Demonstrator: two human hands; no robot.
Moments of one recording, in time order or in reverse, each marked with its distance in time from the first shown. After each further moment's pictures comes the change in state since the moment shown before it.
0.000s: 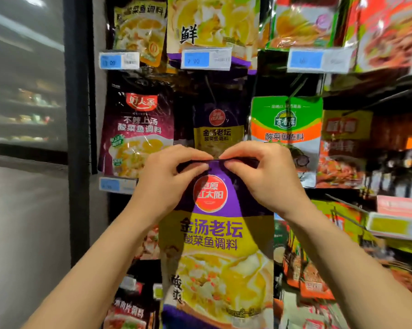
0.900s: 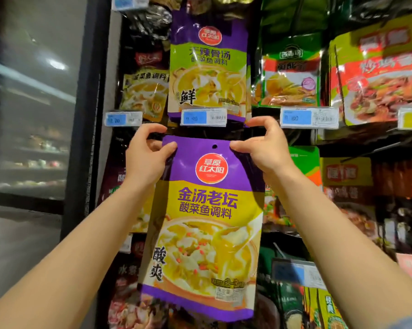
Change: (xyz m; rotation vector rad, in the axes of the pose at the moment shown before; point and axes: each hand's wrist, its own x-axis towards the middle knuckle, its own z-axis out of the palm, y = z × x) left_hand 0.116 -0.046 -0.016 -0.336 0.370 -0.253; right_hand 0.119 0.027 -0.017 0.454 0.224 0.436
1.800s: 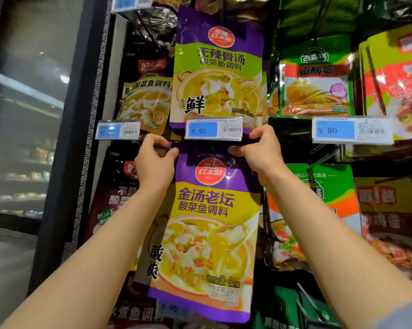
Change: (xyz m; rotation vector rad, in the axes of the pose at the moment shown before) left_hand 0.069 -0.061 0.038 0.182 0.223 0.001; right_hand 0.094 0.045 0.042 -0.143 0.086 -0.030
